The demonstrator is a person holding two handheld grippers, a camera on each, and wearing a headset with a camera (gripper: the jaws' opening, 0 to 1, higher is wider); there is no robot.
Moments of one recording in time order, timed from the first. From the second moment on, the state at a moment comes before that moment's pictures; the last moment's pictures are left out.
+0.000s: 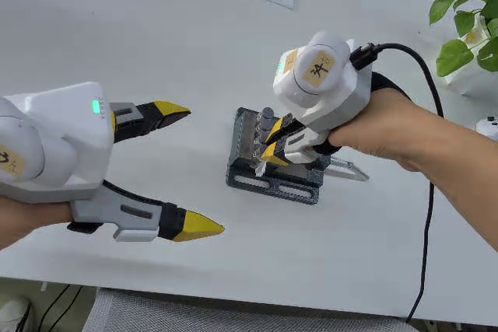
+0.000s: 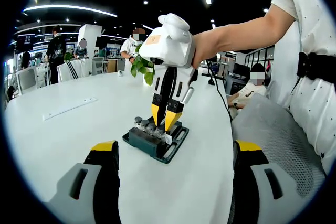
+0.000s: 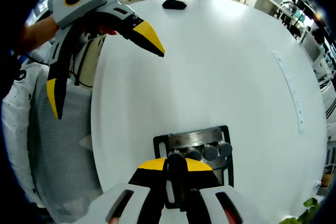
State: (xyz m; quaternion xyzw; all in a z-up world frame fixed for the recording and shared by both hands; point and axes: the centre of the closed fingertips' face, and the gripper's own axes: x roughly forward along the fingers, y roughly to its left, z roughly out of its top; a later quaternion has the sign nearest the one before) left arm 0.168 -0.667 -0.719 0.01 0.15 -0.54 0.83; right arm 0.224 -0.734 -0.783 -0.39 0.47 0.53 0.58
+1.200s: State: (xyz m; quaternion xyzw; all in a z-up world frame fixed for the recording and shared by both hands) left arm 0.171 -0.672 -0.716 0.01 0.15 -0.55 0.83; right arm 0.228 -0.734 -0.786 -0.43 0.46 0.53 0.57
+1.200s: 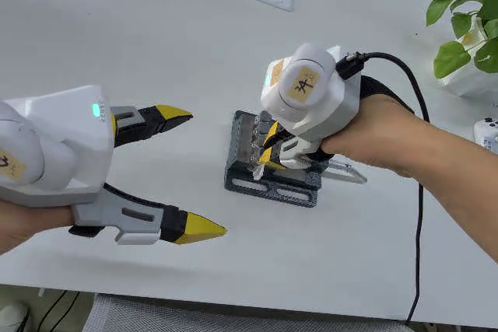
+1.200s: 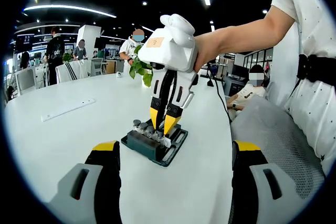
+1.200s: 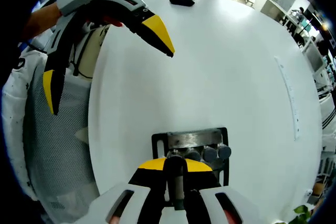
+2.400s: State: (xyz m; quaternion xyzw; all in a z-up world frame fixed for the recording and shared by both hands) left arm 0.169 -0.671 -0.718 0.01 0.15 -0.54 0.82; right arm 0.223 -0.732 -0.771 -0.37 0.45 0.54 0.61
